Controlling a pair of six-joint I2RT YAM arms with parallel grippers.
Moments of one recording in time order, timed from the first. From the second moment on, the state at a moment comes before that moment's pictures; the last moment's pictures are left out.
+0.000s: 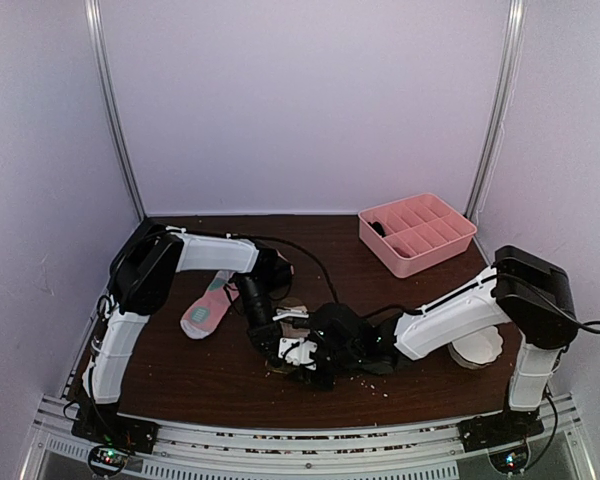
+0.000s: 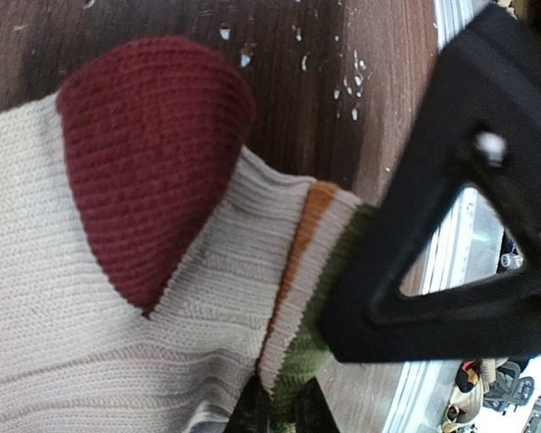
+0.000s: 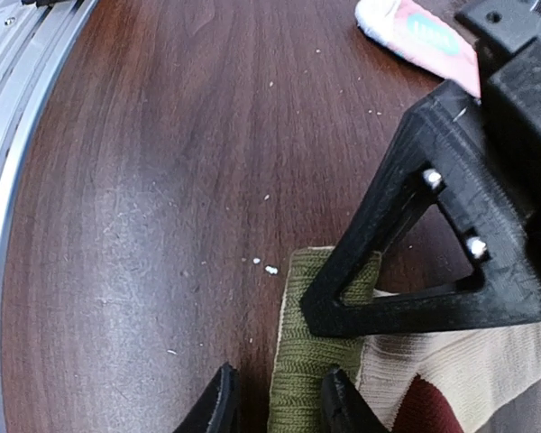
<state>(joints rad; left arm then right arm) -0.77 2.35 1.74 -1.28 0.70 0.74 1.14 1.88 0.93 0.21 -0.15 -0.34</state>
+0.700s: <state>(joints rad) -0.77 2.36 1.75 -1.31 0.70 0.75 1.10 1.91 0.89 0.30 -0.17 -0.31</state>
